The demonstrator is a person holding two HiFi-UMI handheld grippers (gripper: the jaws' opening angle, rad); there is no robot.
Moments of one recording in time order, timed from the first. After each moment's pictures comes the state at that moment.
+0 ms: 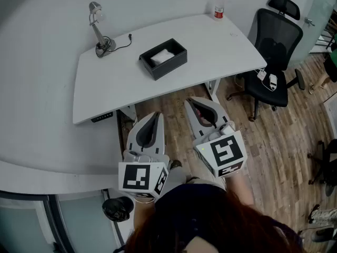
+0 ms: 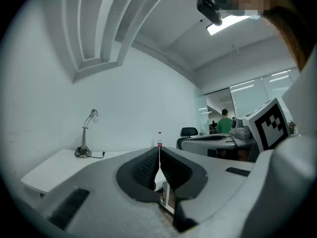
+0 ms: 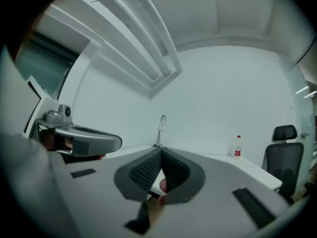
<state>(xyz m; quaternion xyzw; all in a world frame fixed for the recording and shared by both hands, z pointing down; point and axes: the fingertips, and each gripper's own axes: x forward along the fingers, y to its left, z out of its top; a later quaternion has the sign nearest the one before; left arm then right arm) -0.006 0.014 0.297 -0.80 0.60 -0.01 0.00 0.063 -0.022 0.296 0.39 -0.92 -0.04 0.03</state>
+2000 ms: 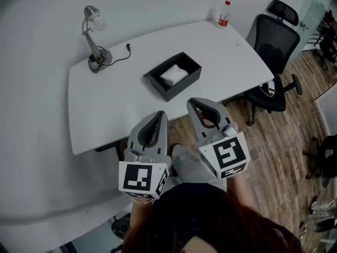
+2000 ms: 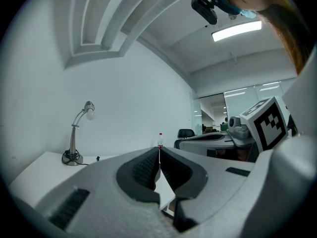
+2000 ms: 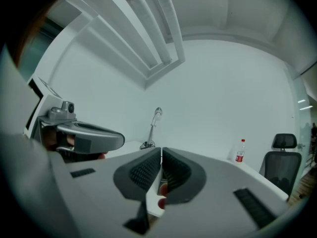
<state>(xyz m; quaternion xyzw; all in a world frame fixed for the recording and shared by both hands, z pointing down) -0.102 -0.104 0.299 -0.84 0.54 0.00 -0.01 -0.036 -0.130 0.293 0.43 -0.90 -0.06 0.08</state>
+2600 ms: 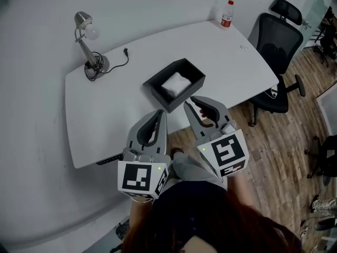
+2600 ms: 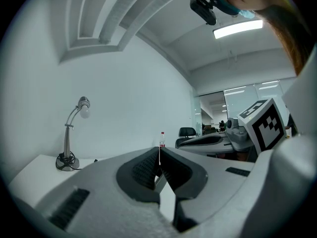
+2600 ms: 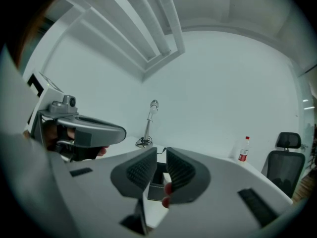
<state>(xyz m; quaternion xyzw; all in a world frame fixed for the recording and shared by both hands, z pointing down) -0.112 -0.168 0.299 -0.85 0.53 -0.01 -0.01 -0.048 -0.194 0.307 0.42 -0.90 -0.05 0.11</state>
